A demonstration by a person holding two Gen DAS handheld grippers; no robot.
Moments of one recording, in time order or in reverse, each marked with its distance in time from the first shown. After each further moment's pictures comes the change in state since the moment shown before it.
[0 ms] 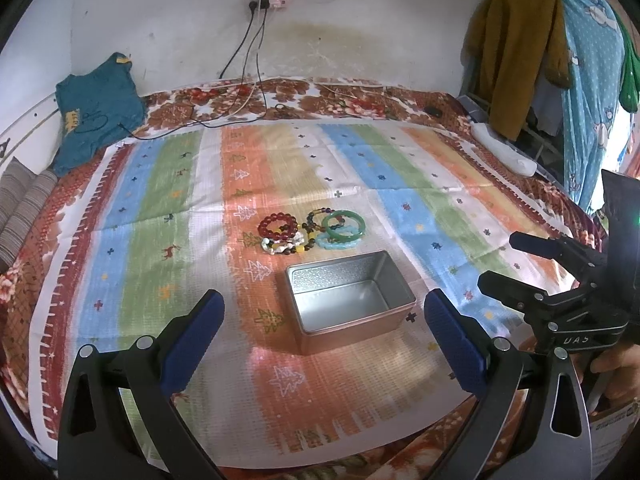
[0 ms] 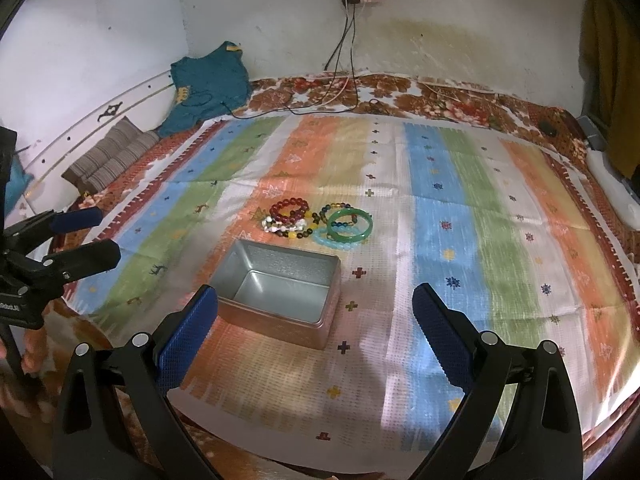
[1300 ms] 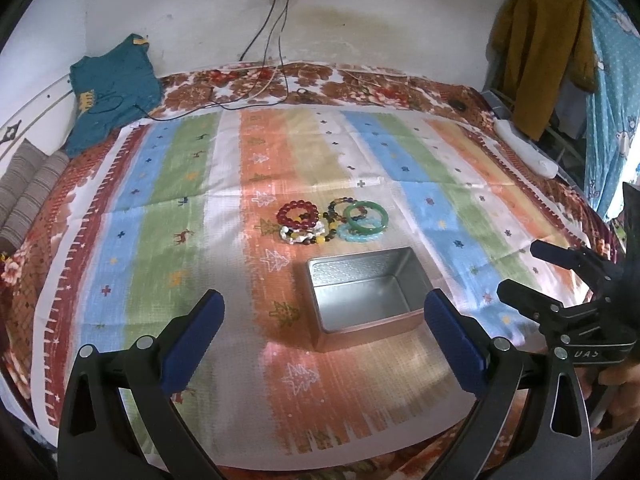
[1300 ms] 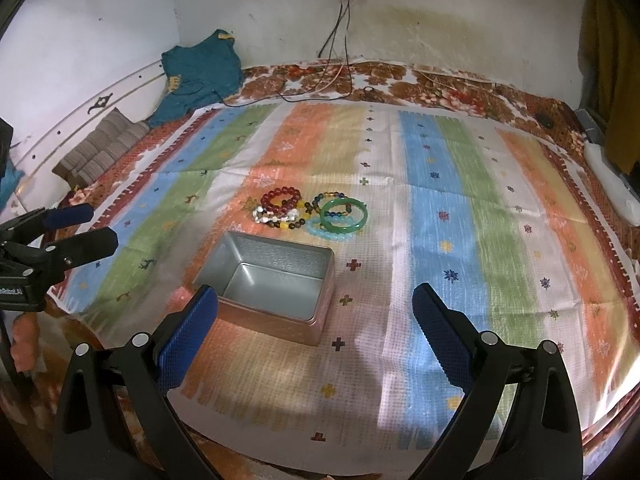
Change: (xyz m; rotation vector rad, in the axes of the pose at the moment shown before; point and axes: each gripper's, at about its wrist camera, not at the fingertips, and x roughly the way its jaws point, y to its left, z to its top) left arm 0.017 0.016 0.007 -0.067 0.056 0.044; right arm 0.015 -0.002 0.001 0.009 0.042 -0.023
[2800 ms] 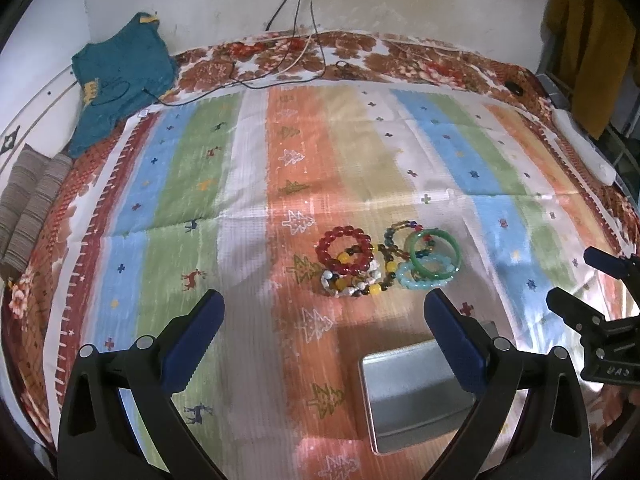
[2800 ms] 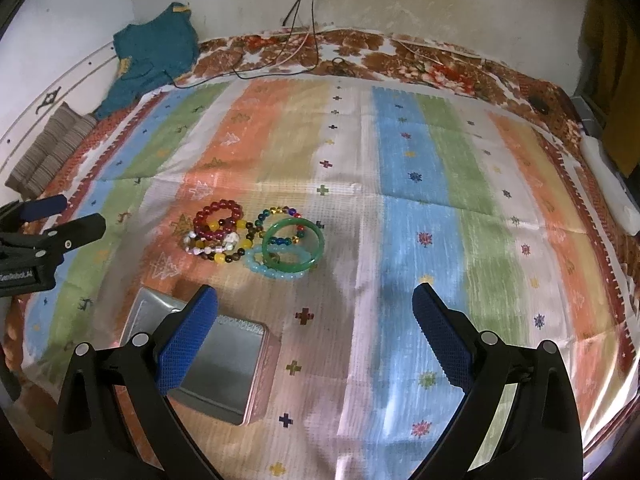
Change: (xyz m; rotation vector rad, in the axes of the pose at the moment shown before) left arm 0.114 0.030 0.087 -0.035 0.142 0.141; right arm 0.096 -0.039 0.076 0.022 0.141 -0.109
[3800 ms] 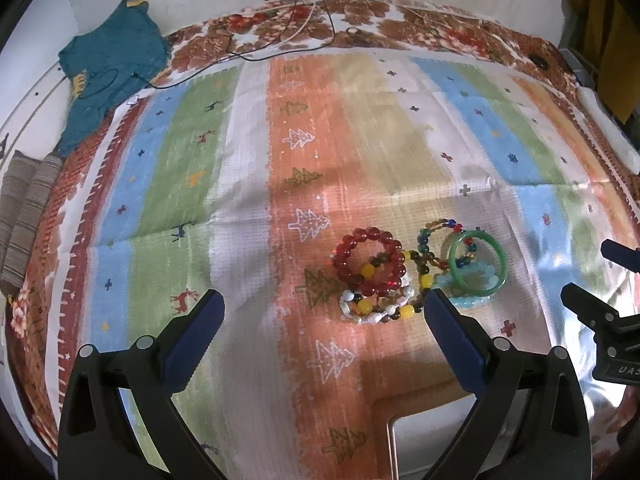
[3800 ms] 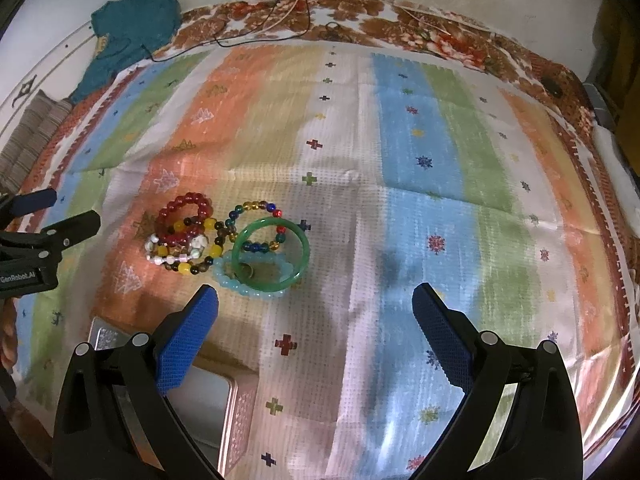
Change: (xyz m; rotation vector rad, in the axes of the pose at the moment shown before) left arm 0.068 0.001 0.028 0.032 0.105 0.054; right arm 0.067 -0.009 0.028 0.004 0.120 -0.020
